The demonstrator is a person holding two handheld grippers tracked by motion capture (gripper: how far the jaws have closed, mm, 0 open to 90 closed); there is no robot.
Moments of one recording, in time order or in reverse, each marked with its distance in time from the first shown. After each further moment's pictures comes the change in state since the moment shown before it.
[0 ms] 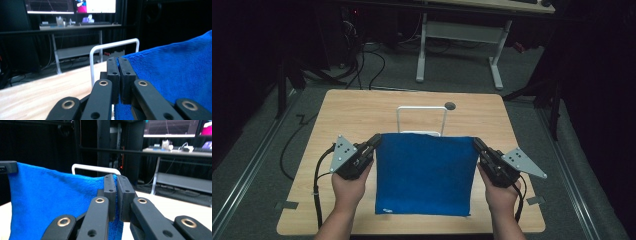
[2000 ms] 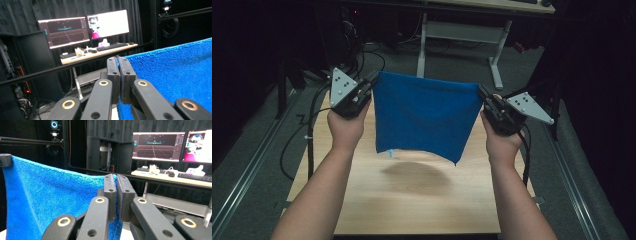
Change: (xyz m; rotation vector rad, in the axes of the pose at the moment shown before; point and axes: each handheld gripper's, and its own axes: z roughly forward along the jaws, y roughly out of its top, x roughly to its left) left arm 0.053 0.116 0.070 -0.094 0.106 0.173; right arm -0.030 0.098 0.068 -0.104 -0.071 -0.037
